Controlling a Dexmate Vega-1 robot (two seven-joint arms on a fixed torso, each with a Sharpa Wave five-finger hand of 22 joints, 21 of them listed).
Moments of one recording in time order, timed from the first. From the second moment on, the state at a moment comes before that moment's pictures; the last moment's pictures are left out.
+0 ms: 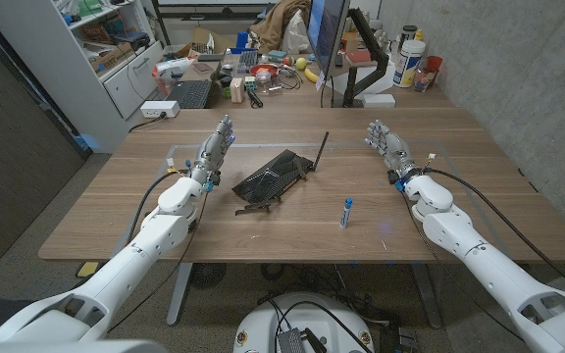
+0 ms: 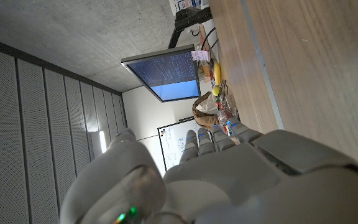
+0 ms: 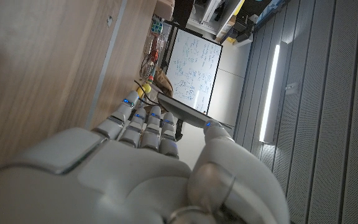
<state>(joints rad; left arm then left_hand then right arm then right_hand) 0.85 0.50 0.34 -1.31 -0.63 -0.29 -0.04 0.42 0.04 0.07 0.10 0.37 0.00 0.02 0.20 0.18 -0.01 -0.03 0.20 0.18 -0.05 -0.02 0.19 0.18 -0.05 -0.03 0.19 0.17 -0.85 -0.49 -0.35 -1.31 0.61 0.27 0.04 0.35 0.11 0.32 -0.01 0.17 0.24 0.04 0.20 0.18 0.25 0.05 0.22 0.18 0.15 -0.01 0.20 0.18 0.17 -0.04 0.47 0.17</state>
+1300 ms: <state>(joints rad) 0.85 0.43 0.21 -1.36 -0.51 -0.21 -0.13 0.44 0.04 0.07 0.10 0.38 0.02 0.03 0.21 0.18 0.02 -0.04 0.21 0.18 -0.03 -0.02 0.19 0.18 -0.05 -0.03 0.20 0.17 -0.89 -0.32 -0.12 -1.33 0.42 0.18 0.15 0.35 0.11 0.32 -0.02 0.17 0.26 0.04 0.20 0.18 0.26 0.06 0.23 0.18 0.17 -0.01 0.20 0.18 0.18 -0.04 0.45 0.17</state>
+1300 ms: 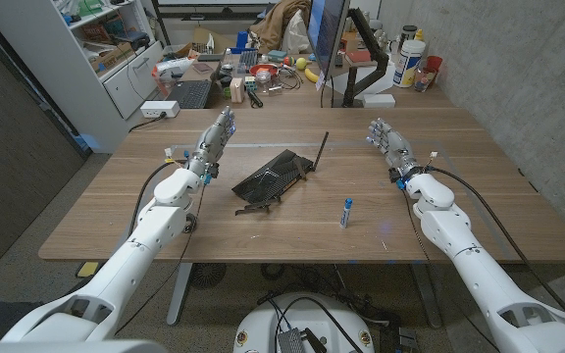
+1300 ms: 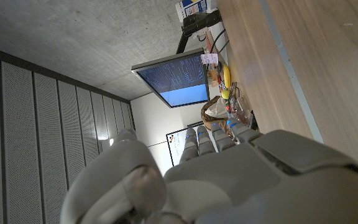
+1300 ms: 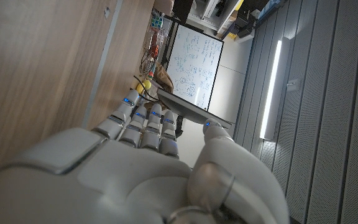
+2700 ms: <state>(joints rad) 0.90 0.46 0.20 -1.52 -0.41 -0.26 -0.12 0.45 0.06 0.07 0.10 0.38 0.06 0.02 0.21 0.18 0.04 -0.04 0.21 0.19 -0.02 -0.02 0.19 0.18 -0.06 -0.03 0.20 0.17 -0.85 -0.26 -0.06 -1.29 0.36 0.19 0.19 0.35 0.11 0.32 -0.03 0.17 0.26 0.03 0.20 0.18 0.27 0.06 0.23 0.18 0.17 0.00 0.20 0.18 0.18 -0.04 0.44 0.17</state>
